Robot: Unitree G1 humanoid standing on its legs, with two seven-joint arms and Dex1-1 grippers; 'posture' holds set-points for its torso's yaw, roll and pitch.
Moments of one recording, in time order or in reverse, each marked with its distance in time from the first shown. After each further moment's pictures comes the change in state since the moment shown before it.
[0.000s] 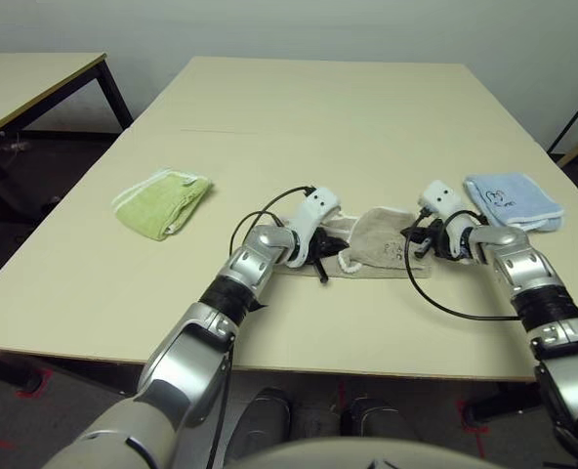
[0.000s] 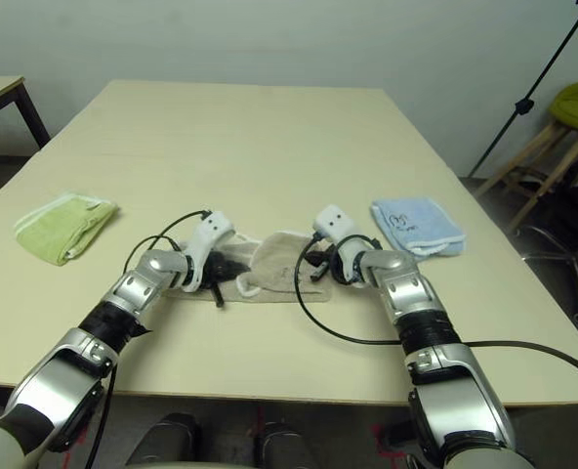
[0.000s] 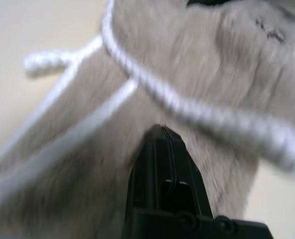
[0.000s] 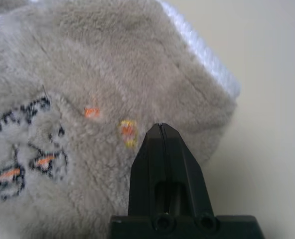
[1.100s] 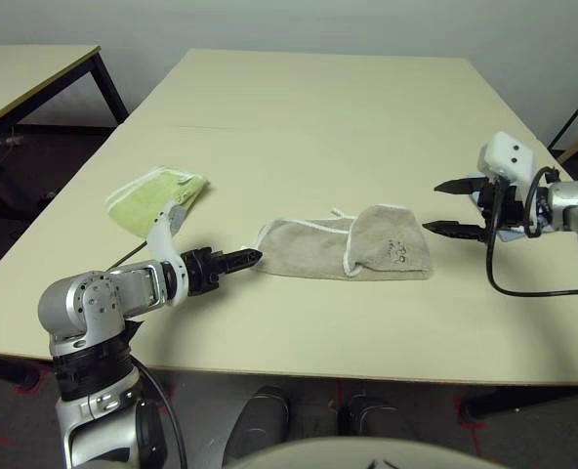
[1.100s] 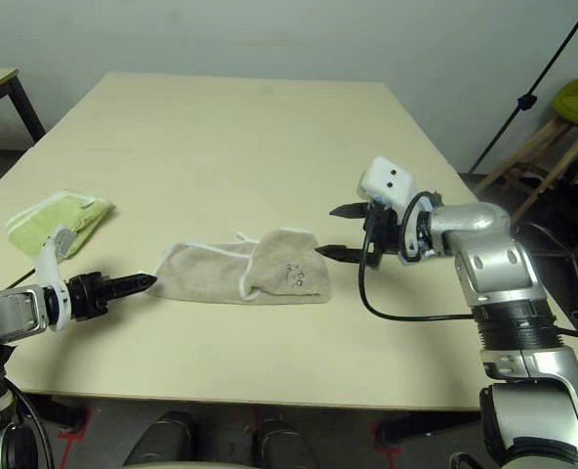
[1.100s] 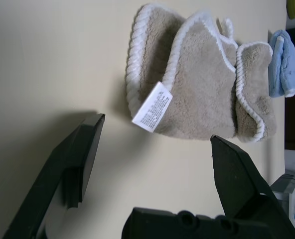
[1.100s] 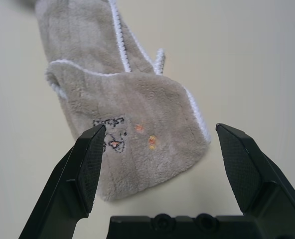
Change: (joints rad) left arm 0.301 0.183 0.779 -0.613 -0.660 1.173 0.439; right arm 0.002 -0.279 -0.104 -0.415 0.173 0.069 0.350
